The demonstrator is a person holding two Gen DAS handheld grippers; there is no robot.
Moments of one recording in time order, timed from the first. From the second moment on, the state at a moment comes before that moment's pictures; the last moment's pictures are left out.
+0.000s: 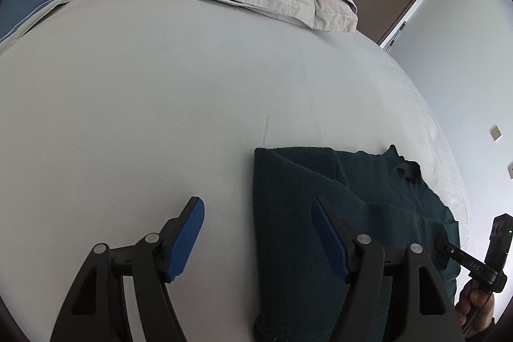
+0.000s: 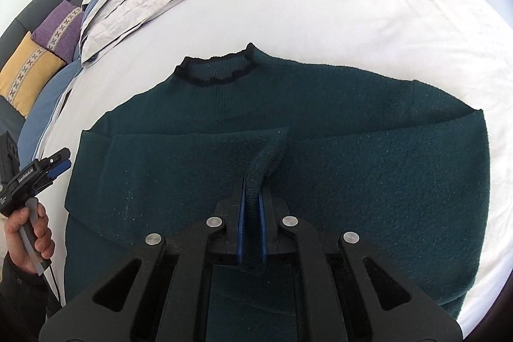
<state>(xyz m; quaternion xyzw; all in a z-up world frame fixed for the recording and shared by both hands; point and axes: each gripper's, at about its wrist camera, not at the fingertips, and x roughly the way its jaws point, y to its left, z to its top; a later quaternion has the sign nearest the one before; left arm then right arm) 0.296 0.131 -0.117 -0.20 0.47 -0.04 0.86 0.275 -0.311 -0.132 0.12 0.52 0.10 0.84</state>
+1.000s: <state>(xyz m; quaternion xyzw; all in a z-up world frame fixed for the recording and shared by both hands) 0.268 0.128 -0.094 -0.13 0.43 -0.03 0.89 0.250 -0.335 -0.138 0.21 0.48 0.08 0.84</state>
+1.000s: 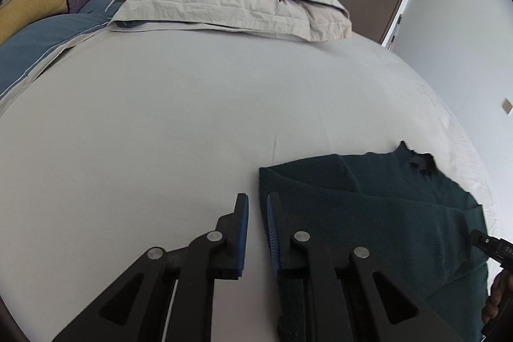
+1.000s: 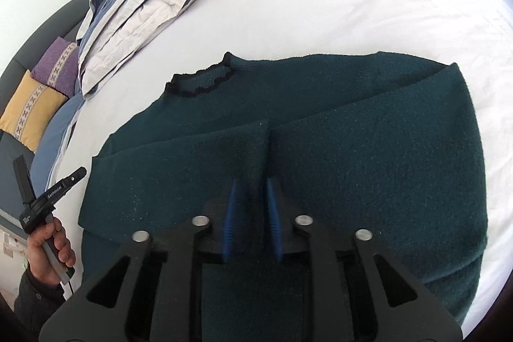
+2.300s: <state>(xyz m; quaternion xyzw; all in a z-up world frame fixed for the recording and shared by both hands) 0.219 0.093 -0.126 -0.04 0.46 -0.04 0.89 0.214 -0.364 -0.142 0.24 0.49 0.04 0.84</state>
